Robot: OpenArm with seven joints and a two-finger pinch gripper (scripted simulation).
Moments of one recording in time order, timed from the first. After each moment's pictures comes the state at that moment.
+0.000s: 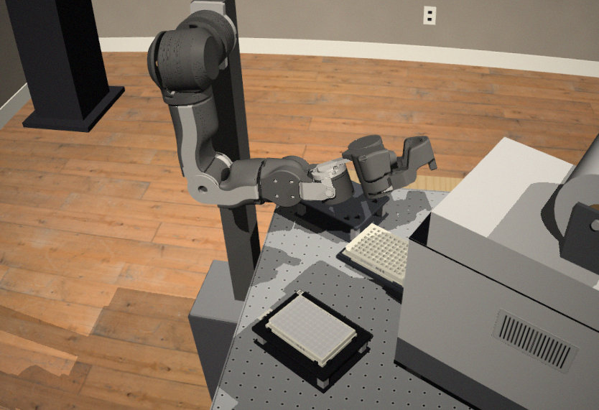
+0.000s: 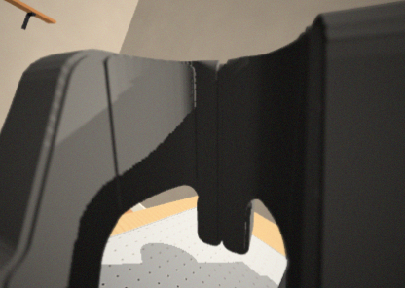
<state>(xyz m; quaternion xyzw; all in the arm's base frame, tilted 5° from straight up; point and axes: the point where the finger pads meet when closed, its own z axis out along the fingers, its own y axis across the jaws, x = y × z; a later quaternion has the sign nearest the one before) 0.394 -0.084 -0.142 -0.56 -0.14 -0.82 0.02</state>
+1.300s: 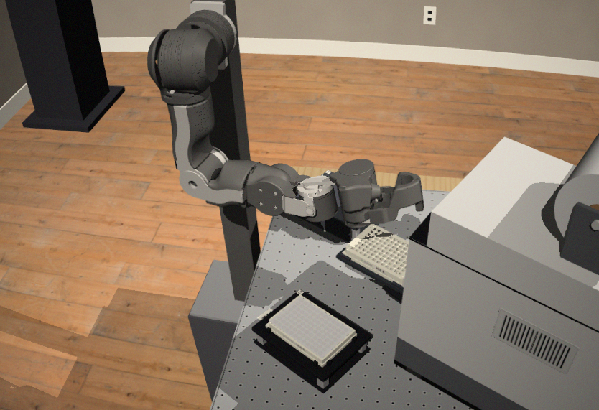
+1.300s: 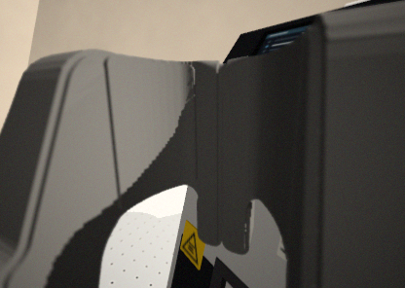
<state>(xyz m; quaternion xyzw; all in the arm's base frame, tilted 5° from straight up) 0.383 -0.152 -0.177 -0.62 -0.01 -0.79 -0.04</state>
